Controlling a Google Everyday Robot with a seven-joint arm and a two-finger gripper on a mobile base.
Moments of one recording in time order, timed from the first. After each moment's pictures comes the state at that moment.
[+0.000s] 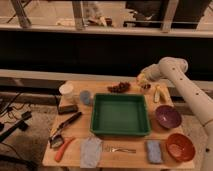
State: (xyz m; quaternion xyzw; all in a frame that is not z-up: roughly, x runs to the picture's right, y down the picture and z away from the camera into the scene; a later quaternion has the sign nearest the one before) arm 0.243 -0.076 0.878 -0.08 -0.14 0.23 0.96
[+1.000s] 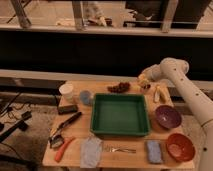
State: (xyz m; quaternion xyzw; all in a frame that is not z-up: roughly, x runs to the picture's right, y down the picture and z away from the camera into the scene) arm 0.249 -0.076 0.886 -0.08 -0.15 0.25 0.95
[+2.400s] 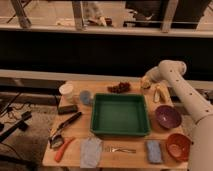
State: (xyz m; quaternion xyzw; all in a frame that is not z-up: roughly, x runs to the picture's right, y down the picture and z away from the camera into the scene) arm 0.279 -0.067 0.926 -0.08 -0.09 0.25 0.96
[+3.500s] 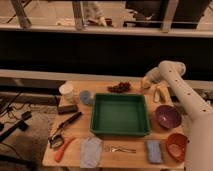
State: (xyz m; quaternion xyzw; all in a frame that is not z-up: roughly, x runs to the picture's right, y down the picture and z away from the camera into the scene) arm 0.287 -0.064 0.938 -0.09 -0.09 0.26 0.96
